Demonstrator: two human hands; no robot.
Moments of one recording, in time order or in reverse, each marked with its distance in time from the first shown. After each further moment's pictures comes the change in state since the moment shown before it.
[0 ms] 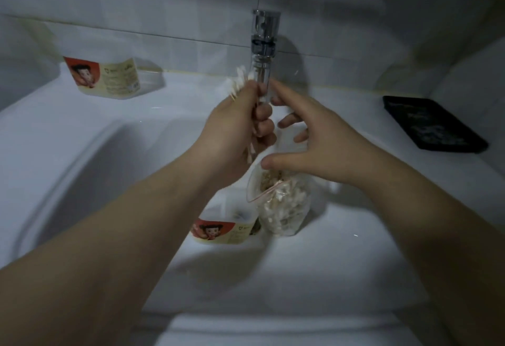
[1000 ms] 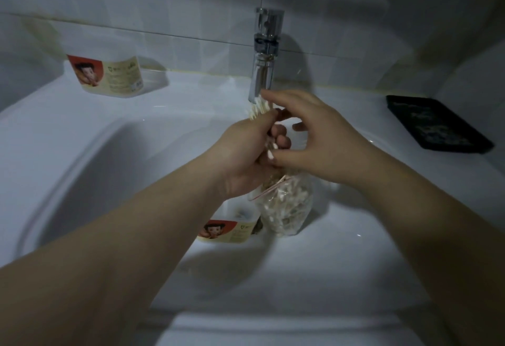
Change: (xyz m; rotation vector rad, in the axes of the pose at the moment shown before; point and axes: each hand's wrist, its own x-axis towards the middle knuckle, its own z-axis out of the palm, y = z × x) left_hand -0.006 -0.012 0.004 -0.058 0.017 -0.329; right_hand 0.005 0.007 0.006 -0.093 0.063 -0.148
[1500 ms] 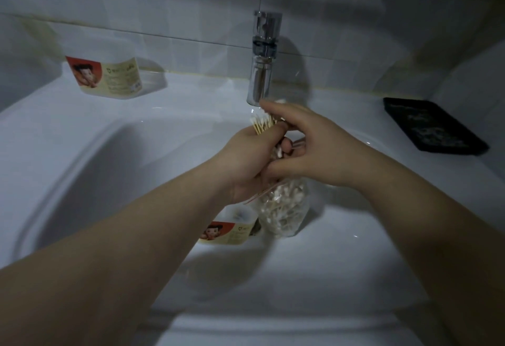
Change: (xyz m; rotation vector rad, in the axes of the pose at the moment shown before) left_hand -0.007 -0.008 0.002 0.170 -0.042 0.060; right_hand -0.004 -0.008 0.000 0.242 -0.122 0.179
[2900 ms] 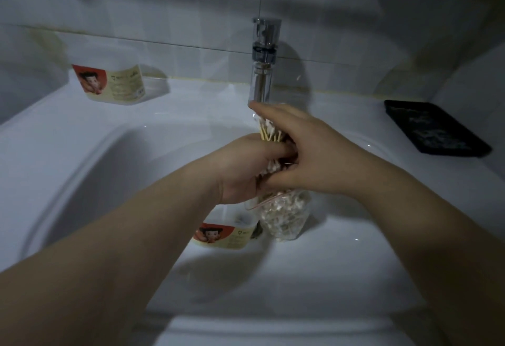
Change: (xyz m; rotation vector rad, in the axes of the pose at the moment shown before) left_hand 0.003 0.005 -0.011 0.168 -0.209 -0.091; right_hand 0.001 -0.006 -0.002 -0.333 -0.015 -0.137
